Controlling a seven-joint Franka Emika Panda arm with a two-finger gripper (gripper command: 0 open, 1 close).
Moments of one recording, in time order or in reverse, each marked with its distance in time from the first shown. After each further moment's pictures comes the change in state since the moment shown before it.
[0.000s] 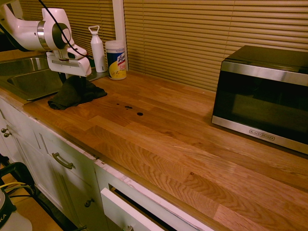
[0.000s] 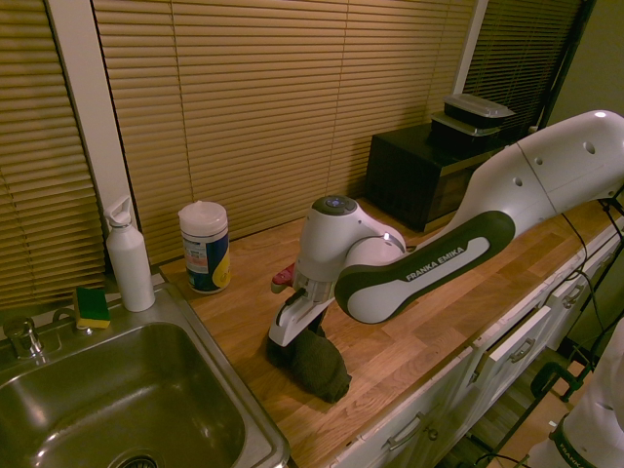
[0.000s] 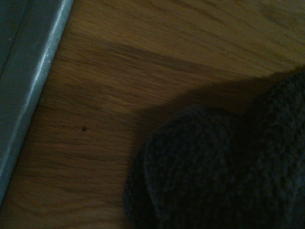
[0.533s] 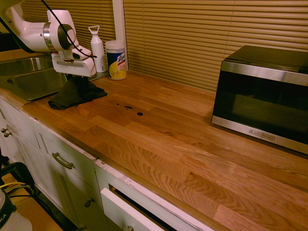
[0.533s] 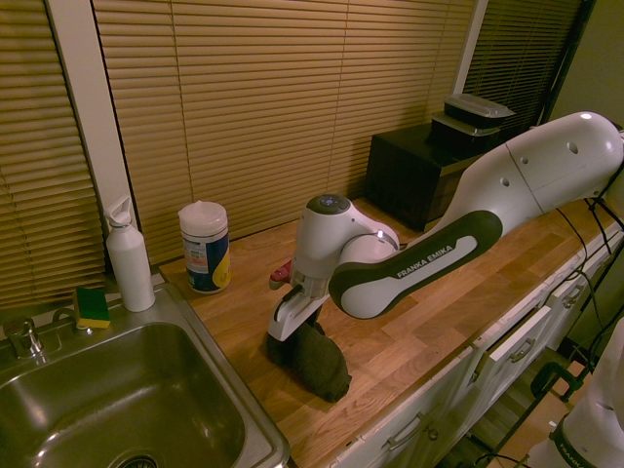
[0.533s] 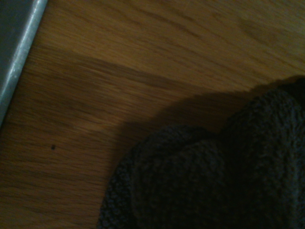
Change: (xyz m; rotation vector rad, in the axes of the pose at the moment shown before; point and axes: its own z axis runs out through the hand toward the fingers) arm 0.015 0.001 0.004 -0.021 0.019 -0.014
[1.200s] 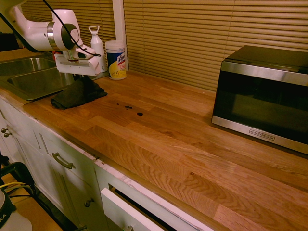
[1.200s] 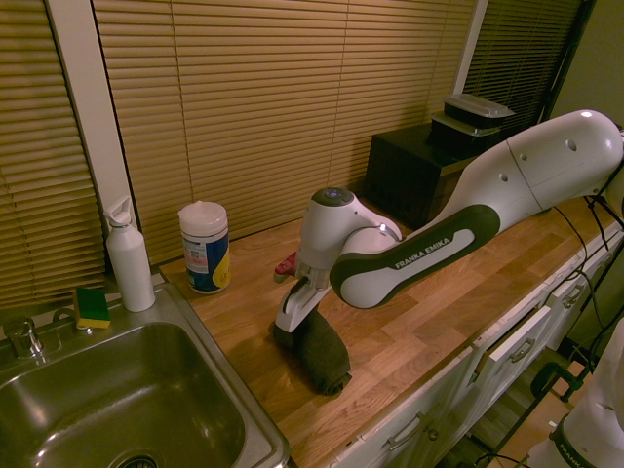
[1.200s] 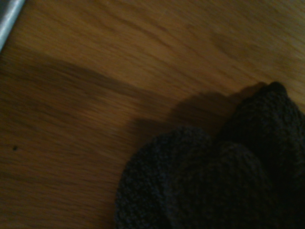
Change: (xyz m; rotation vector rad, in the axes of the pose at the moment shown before) arm 0.028 0.016 -0.001 0.005 -0.010 -0.055
